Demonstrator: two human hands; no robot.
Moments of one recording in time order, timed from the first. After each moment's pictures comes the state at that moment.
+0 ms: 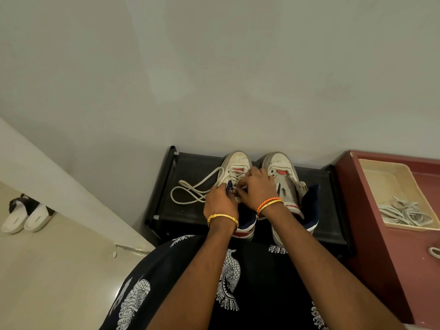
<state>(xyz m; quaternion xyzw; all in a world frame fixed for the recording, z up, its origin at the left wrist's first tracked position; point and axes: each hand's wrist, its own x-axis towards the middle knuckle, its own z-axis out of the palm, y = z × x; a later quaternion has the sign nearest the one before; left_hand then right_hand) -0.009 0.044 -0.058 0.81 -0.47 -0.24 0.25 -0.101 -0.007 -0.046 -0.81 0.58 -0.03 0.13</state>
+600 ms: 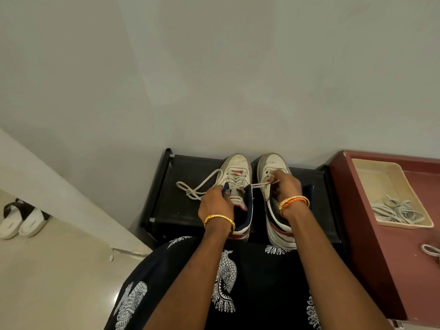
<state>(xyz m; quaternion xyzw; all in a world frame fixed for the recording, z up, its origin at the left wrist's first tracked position) -0.012 0.045 -0.051 0.82 -0.46 -0.23 0.24 -0.149 -0.006 -0.026 -0.24 0.66 -0.44 0.56</state>
